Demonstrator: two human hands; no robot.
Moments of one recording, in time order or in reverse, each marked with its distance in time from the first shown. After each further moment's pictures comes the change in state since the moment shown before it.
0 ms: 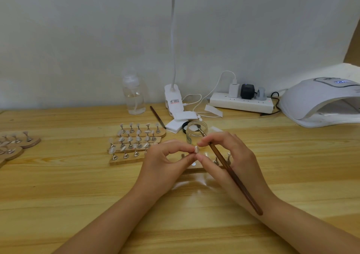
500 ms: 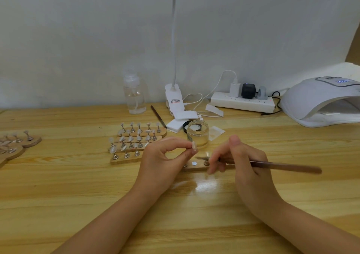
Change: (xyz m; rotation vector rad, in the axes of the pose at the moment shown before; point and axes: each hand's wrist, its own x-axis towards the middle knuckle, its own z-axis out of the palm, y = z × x) left_hand 0.000 -0.001 -0.001 0.032 0.081 -0.005; right_hand -0.007 -0.004 -0.003 0.502 0.018 0.162
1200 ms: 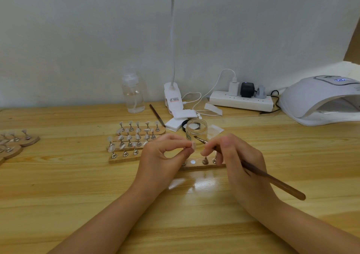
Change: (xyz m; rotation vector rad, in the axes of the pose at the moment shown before) left_hand 0.000 -0.003 0.001 0.053 0.018 0.044; right_hand 0.000 0.000 0.002 -0.133 0.003 -0.085
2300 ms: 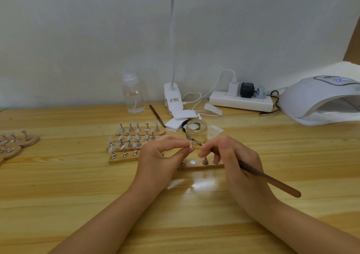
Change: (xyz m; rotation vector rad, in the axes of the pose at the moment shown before) left_hand 0.001 -0.003 0.001 -0.045 0.009 0.002; right_hand 0.000 -0.001 0.001 -0.012 -0.021 0.021
